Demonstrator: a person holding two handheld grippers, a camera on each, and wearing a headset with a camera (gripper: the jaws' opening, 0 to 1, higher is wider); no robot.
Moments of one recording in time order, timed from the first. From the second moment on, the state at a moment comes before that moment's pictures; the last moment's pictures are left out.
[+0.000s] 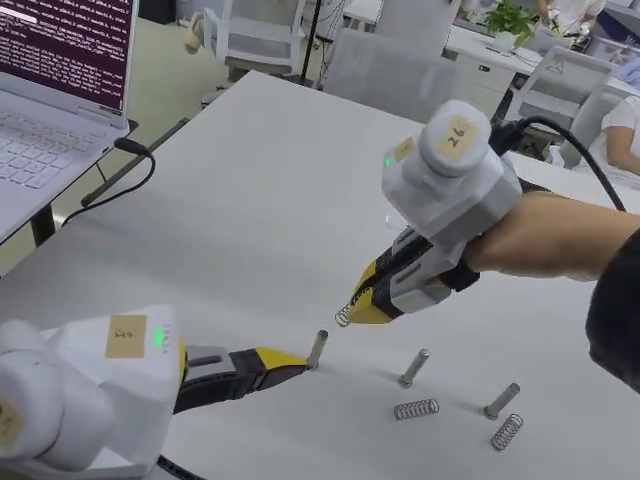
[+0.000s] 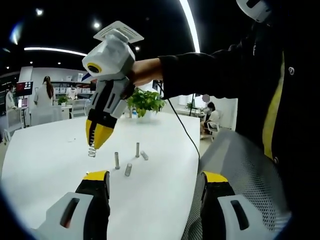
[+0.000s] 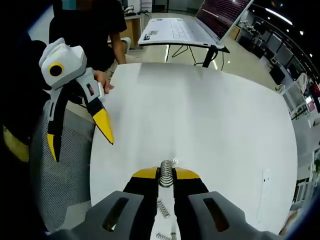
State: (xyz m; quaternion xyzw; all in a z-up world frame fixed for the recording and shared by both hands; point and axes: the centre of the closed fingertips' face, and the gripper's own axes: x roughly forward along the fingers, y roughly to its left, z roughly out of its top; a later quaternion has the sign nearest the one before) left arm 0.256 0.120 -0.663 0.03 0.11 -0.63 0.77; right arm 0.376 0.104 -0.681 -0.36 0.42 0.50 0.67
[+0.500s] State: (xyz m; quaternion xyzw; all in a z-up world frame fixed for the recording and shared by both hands) left arm 0.261 0.124 -0.675 0.03 0.13 -0.63 0.76; right arm 0.397 0.103 -0.721 -0.38 0.44 0.50 0.64
